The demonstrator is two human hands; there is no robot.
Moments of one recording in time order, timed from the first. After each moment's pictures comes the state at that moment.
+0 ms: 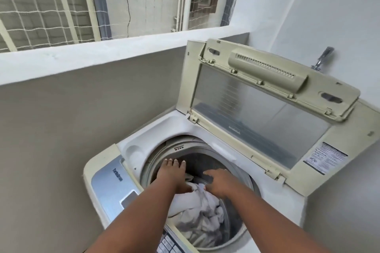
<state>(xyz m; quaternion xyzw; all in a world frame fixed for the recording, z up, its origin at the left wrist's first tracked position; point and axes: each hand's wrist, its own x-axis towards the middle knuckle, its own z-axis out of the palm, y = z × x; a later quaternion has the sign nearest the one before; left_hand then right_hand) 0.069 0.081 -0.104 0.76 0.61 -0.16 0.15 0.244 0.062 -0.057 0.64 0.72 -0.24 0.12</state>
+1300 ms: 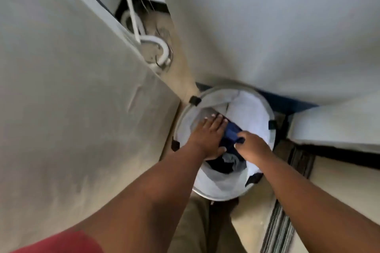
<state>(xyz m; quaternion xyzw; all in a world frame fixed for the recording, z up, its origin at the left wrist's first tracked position) 0.615 -0.072 -0.468 0.88 0.33 -0.26 0.21 0.761 -0.142 -0.476 0.78 0.39 -0.49 0.01</state>
